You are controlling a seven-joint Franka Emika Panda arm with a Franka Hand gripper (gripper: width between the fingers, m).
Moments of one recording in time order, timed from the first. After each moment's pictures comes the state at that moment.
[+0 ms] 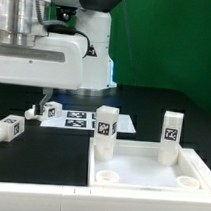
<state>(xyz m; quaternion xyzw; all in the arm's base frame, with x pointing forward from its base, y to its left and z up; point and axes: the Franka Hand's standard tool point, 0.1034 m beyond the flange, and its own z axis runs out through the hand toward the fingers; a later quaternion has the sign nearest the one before) 0.534 -0.150 0.079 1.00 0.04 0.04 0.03</state>
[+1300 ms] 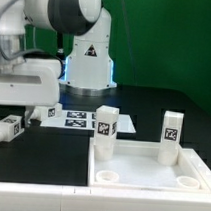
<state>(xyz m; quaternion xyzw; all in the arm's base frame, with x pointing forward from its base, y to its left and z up) 0.443 -0.177 0.015 1.00 -0.01 -0.02 -0.01</state>
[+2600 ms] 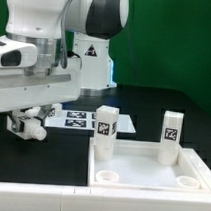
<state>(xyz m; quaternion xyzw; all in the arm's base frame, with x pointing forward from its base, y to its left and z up) 0.466 -0.139 0.026 0.93 0.37 -0.03 0.02</state>
